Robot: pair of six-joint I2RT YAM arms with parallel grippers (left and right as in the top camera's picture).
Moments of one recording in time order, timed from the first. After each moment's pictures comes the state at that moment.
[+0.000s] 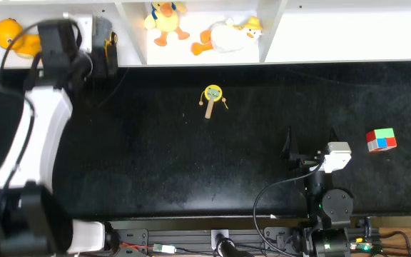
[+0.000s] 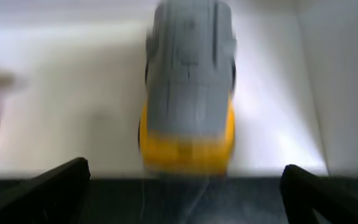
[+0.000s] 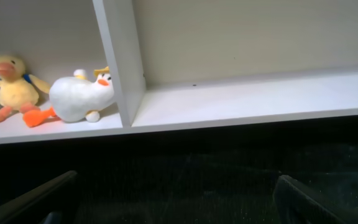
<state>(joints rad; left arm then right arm) 0.06 1.57 1.19 -0.40 0.03 0.07 0.09 0.01 0.02 -0.01 0.07 0.12</state>
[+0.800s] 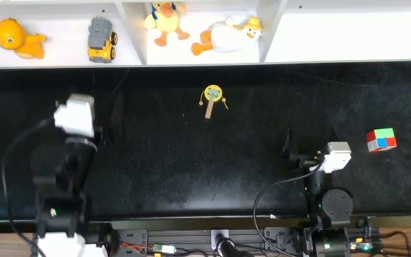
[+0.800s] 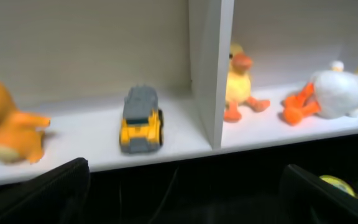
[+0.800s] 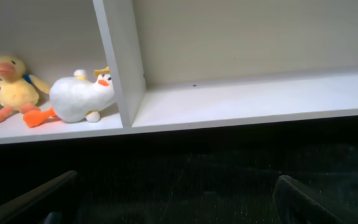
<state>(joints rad) 0.01 0.59 0.38 0.09 0.15 0.08 0.09 0.01 0.02 -0.01 0.07 0.12</state>
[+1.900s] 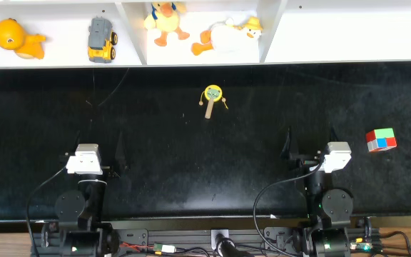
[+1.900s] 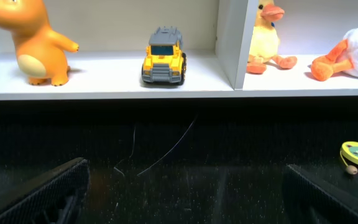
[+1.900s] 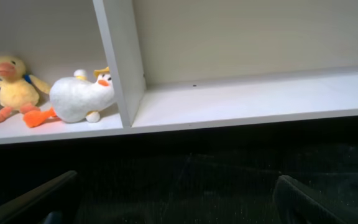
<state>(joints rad) 0.01 0.02 0.01 -0.08 0.04 0.01 0.09 0.01 0.02 -0.01 0.07 0.12</state>
